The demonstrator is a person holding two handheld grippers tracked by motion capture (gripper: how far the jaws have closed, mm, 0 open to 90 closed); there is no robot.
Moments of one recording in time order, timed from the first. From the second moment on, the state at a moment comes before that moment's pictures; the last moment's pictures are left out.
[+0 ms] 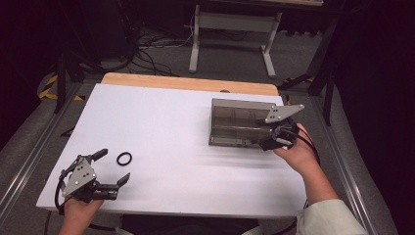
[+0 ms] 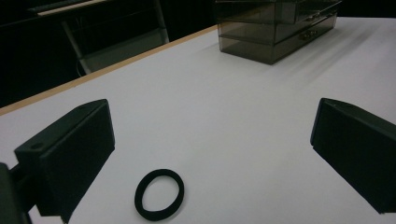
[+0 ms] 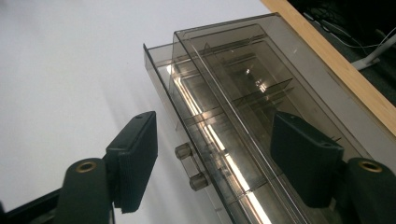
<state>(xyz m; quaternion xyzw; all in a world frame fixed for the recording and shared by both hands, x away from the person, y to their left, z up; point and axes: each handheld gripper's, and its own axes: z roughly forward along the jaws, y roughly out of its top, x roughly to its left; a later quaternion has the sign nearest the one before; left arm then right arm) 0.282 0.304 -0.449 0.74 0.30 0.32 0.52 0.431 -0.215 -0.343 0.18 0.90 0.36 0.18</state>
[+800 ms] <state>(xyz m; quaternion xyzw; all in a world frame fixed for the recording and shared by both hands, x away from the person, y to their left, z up) 0.282 0.304 -0.449 0.74 0.30 0.32 0.51 0.438 -0.202 -0.359 0.10 0.94 0.26 0.19</state>
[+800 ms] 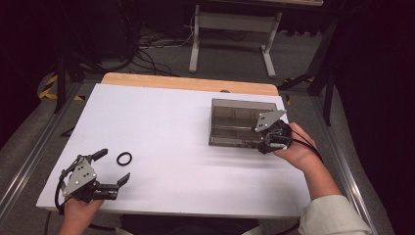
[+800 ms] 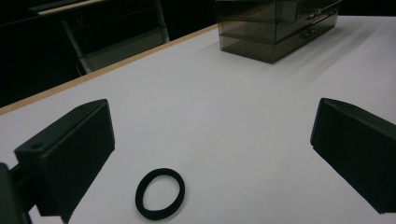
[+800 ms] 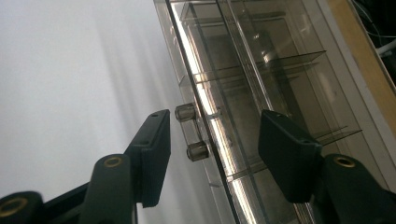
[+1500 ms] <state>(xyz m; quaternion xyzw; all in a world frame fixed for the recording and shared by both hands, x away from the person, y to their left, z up) 0.282 0.304 -0.449 0.74 0.30 0.32 0.51 0.440 -0.190 -0.376 0.07 0.96 0.18 0.20</state>
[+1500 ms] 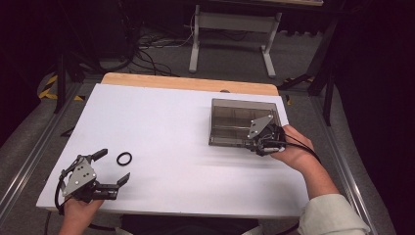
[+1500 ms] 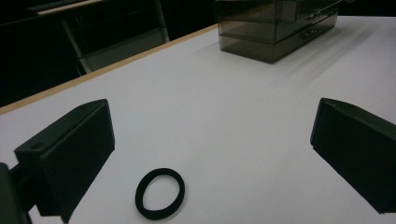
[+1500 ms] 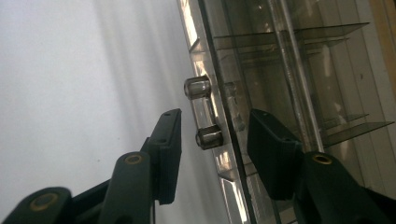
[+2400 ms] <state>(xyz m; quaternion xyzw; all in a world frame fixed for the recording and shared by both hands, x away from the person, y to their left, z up) 0.282 0.304 -0.449 0.74 0.30 0.32 0.52 0.419 -0.182 -0.372 0.04 0.96 0.15 0.22</state>
